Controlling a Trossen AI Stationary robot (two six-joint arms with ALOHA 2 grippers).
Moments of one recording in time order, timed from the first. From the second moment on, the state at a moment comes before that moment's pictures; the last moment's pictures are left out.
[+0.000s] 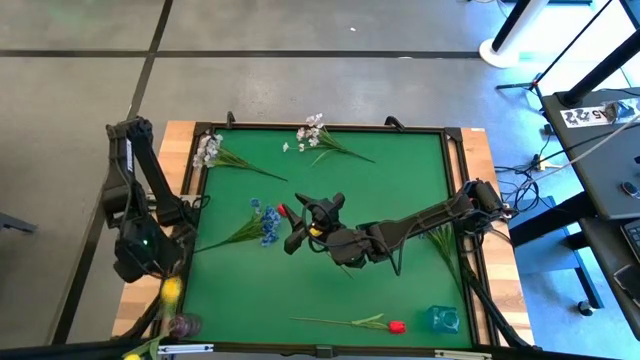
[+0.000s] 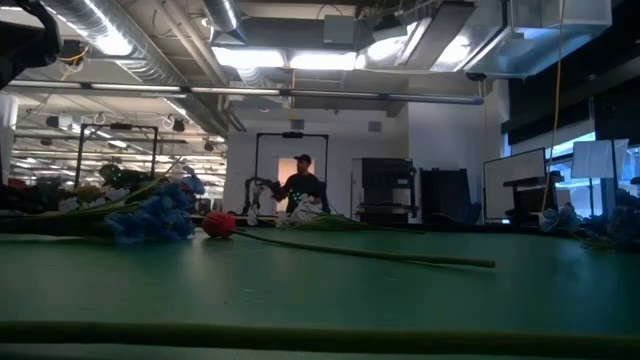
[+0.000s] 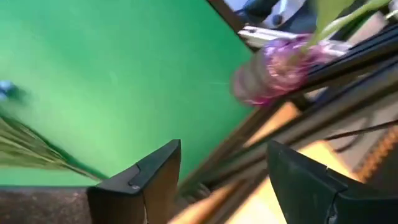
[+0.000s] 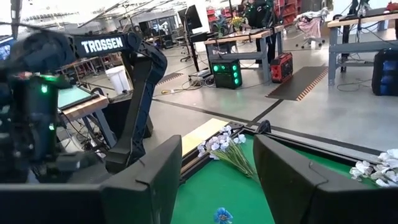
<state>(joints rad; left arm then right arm) -1.19 0.77 0.89 -1.14 -0.03 -0.53 0.36 1.95 1.66 0.22 1.05 0.35</state>
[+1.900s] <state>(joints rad) 0.20 1.31 1.05 -0.87 -0.12 -0.73 0.20 1.53 1.51 -0.88 0.72 0.72</state>
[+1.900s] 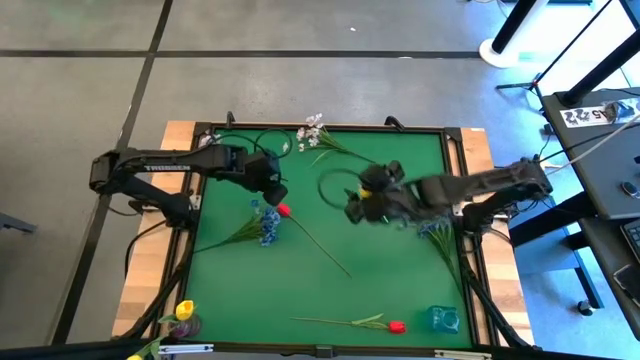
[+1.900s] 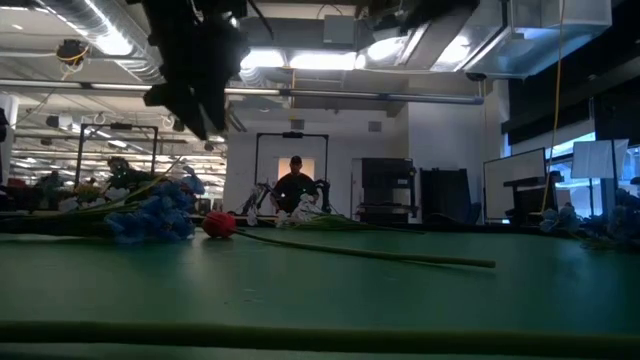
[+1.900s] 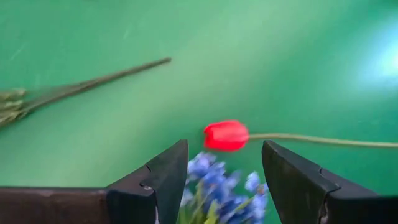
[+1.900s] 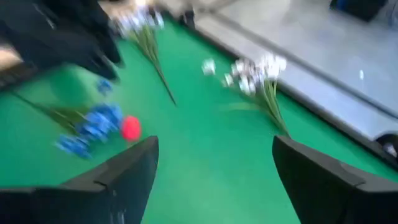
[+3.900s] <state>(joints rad) 0.19 1.22 1.05 -0.33 -0.48 -0.54 -0.36 1.93 1.47 -0.90 -0.13 0.20</state>
